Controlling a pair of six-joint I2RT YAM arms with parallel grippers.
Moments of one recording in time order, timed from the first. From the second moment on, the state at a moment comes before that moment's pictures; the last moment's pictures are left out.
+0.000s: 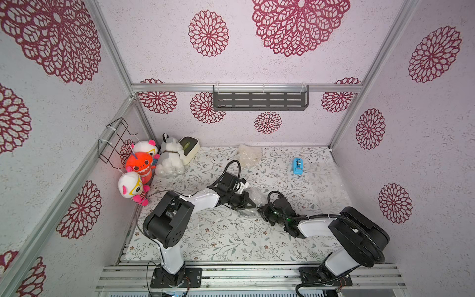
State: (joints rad) left arm -0.56 1.76 1.03 -0.11 0.76 -0.69; right arm 0.73 1.56 0.48 0.51 -0.07 1.38
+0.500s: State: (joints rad) left arm -0.11 1.10 0.94 -0.45 0.16 -0.62; right arm 0.63 1.90 1.21 0.32 -0.14 1.03
